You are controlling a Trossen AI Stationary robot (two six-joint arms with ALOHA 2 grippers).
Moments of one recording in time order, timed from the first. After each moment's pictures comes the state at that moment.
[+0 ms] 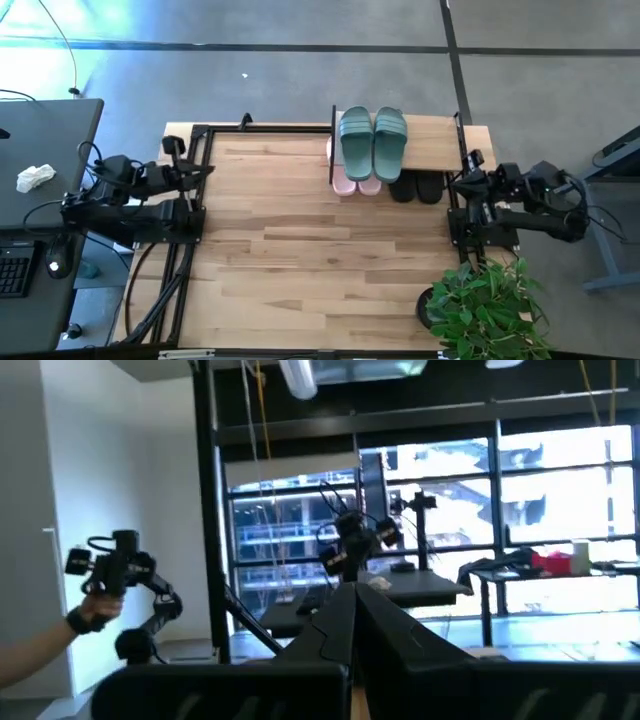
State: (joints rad) left arm 0.18 0.11 0.56 -0.24 -0.13 0.42; right arm -0.13 0.01 0.49 -0.14 -0.19 0.12
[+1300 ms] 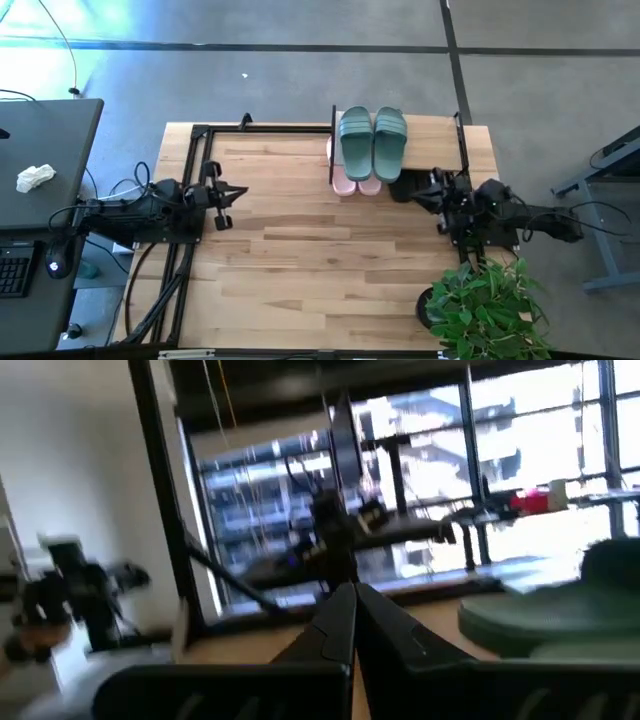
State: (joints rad) left arm 0.18 0.01 0.01 0.17 -0.12 0.37; right arm -0.13 0.01 0.01 0.28 -0.12 0.20
